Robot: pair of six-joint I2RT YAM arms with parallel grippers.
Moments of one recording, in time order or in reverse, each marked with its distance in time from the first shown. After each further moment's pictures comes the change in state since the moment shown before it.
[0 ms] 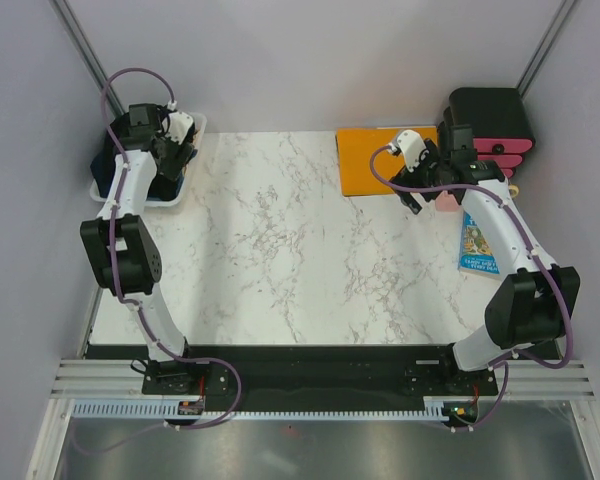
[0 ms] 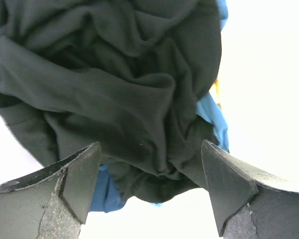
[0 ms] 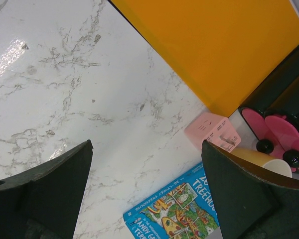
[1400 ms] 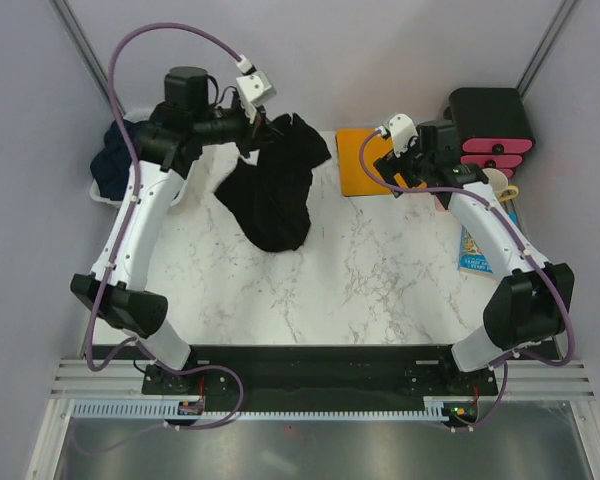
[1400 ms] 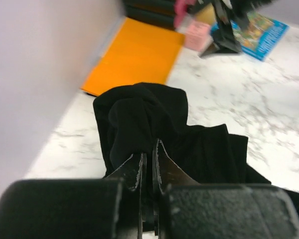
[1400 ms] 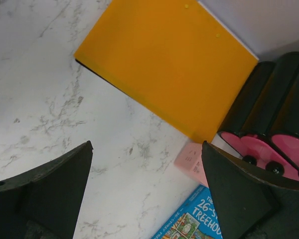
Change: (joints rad) left arm -0.421 -0.309 0.246 -0.119 0.780 -0.222; right arm 0.102 0.006 -0.013 0.233 0.134 0.188
